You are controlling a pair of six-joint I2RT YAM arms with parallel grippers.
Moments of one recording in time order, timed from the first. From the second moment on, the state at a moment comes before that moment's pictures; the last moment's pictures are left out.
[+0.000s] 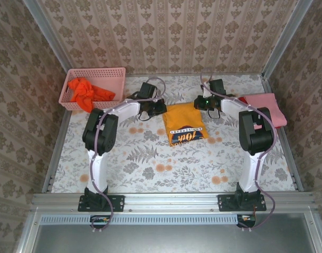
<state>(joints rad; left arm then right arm) -0.50 2.09 1.51 -0.31 0.40 -0.62 0.15 1.99 1.36 -0.24 -0.37 0.29</state>
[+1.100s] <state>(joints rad) -0.47 2.00 1.21 -0.18 0.36 -0.68 0.19 2.00 1.31 -0.18 -0.37 0.20</state>
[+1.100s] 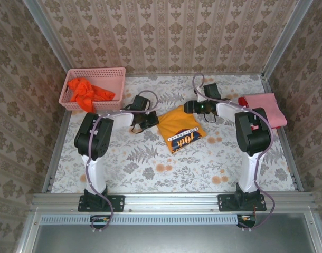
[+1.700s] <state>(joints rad) -0.48 1.92 1.18 -0.16 0.32 -0.69 0.22 1.90 1.04 -0.06 -0.47 0.37</state>
